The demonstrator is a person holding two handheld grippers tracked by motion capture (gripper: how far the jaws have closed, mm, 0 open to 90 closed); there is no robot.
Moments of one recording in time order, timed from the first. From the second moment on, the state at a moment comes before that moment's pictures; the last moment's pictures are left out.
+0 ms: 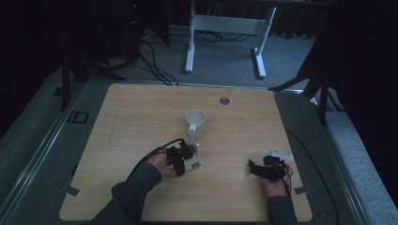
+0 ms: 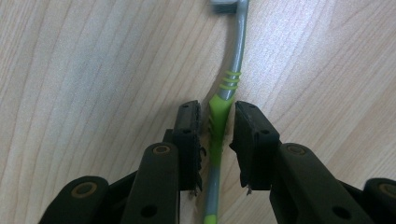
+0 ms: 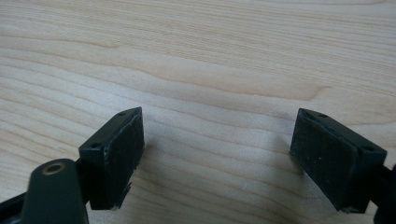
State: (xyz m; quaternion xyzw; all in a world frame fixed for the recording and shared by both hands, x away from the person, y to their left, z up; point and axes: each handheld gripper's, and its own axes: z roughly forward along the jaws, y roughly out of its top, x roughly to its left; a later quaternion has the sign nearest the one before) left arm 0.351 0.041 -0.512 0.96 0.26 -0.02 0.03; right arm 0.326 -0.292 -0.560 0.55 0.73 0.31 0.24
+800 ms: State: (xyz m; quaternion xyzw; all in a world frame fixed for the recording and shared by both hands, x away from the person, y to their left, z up) left arm 0.353 0.042 -0.516 0.97 0.26 -0.02 0.02; right arm 0.326 -0.292 -0.560 0.55 0.73 0.31 0.24
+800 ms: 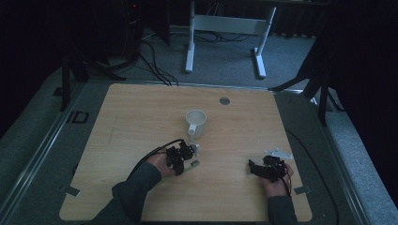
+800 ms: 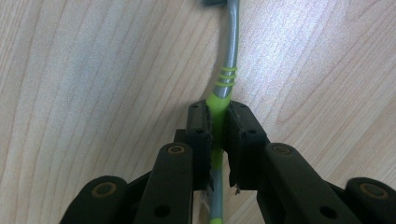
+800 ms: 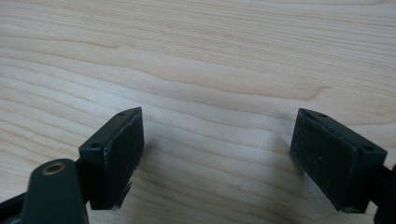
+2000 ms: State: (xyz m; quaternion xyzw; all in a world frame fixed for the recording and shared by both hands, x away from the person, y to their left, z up) left arm 0.353 0.056 -0.496 0.95 0.29 -0.01 0.08; right arm 0.326 -0.292 -0.560 0.55 0.73 0.31 0.24
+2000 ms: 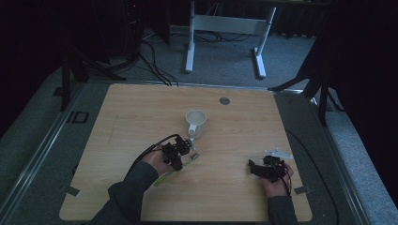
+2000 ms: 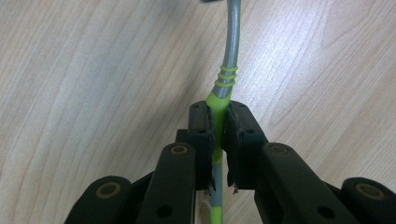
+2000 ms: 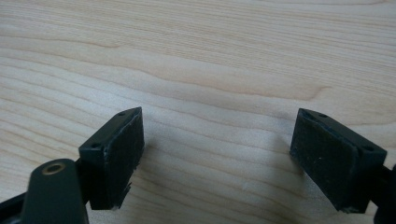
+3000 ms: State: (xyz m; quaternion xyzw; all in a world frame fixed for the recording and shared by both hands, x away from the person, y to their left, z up) left arm 0.359 0.075 -0.472 0.94 0.32 0.01 0.13; right arm 0.326 -0.292 -0.560 0.55 0.73 0.31 0.24
